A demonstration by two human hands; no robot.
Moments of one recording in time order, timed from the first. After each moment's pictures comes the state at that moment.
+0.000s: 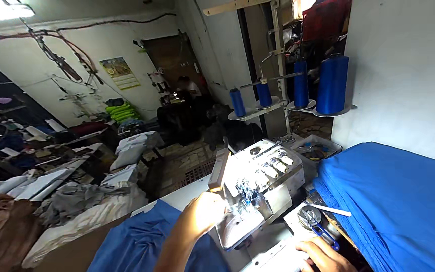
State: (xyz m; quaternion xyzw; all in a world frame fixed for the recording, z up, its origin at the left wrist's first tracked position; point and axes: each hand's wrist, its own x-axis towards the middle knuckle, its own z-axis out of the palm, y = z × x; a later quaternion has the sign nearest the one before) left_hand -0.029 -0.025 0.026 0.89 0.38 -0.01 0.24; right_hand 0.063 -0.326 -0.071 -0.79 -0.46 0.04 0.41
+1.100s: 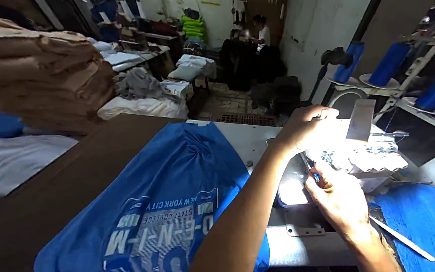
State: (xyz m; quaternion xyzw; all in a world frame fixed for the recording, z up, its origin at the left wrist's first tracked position) left_hand 0.016 0.001 0.017 0.73 0.06 0.42 0.54; right_hand 0.086 -0.159 -0.042 -0.75 -0.58 -0.13 0.27
